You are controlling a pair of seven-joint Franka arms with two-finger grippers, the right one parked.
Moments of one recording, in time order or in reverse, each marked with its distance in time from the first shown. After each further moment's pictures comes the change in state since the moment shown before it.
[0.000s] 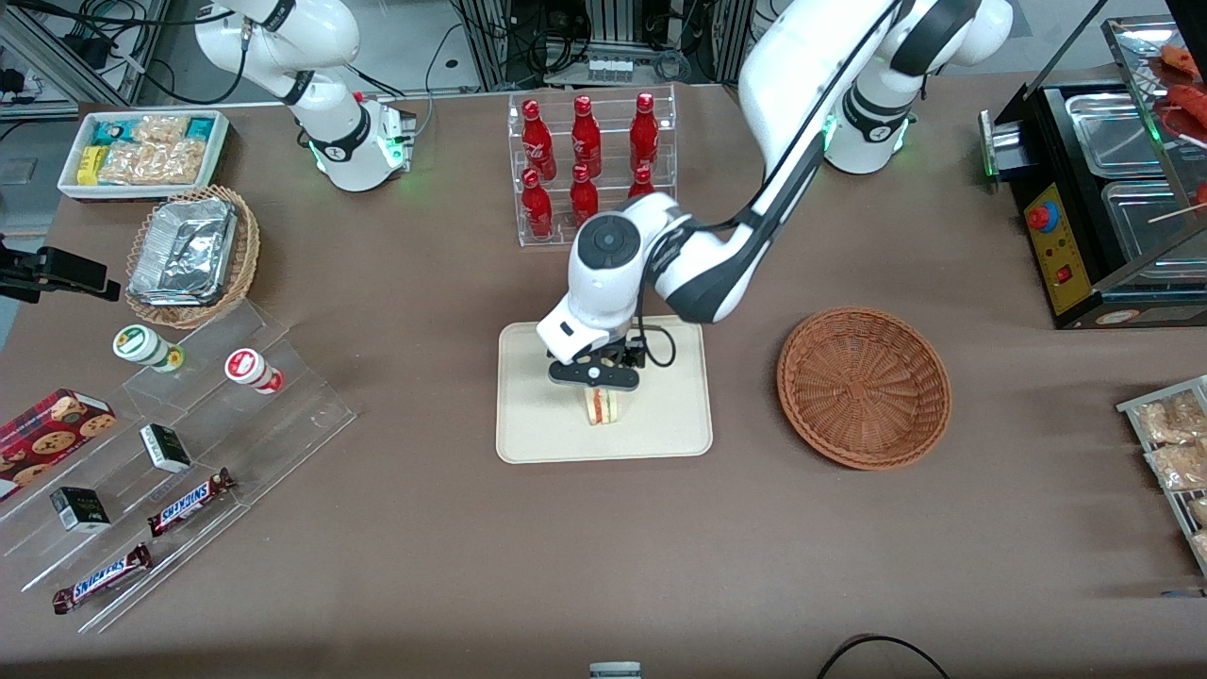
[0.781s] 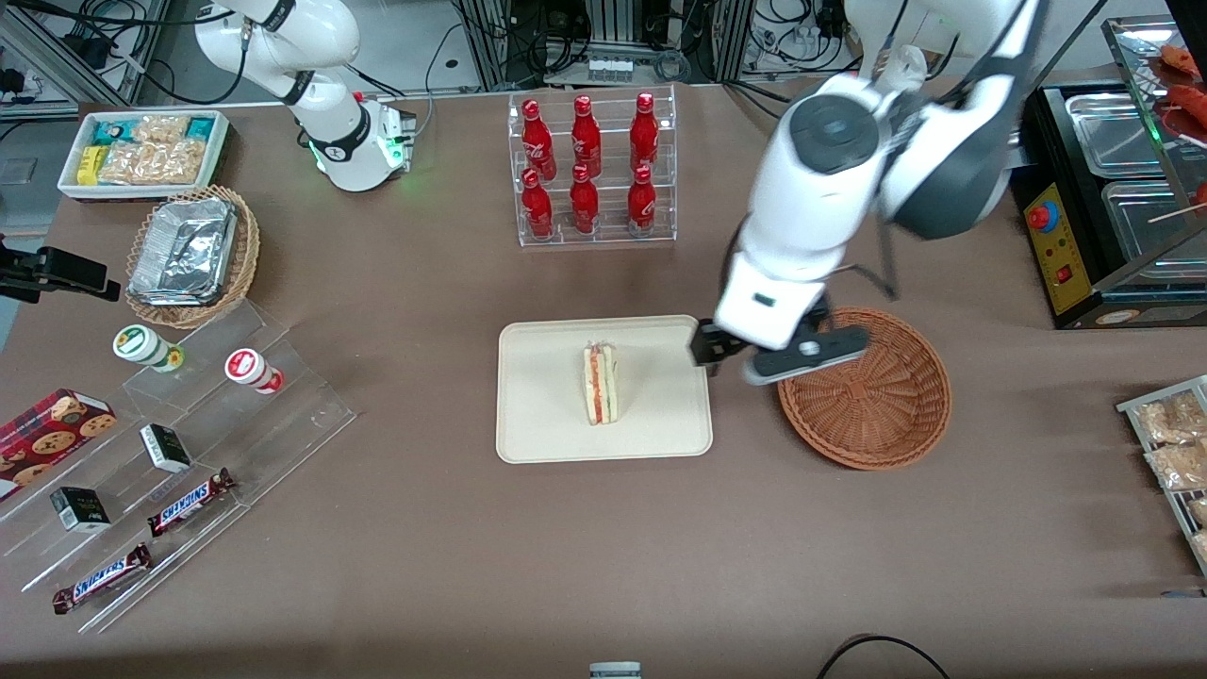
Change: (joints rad) arm 0.262 -0.380 0.016 -0.047 -0.001 -0.333 -0.084
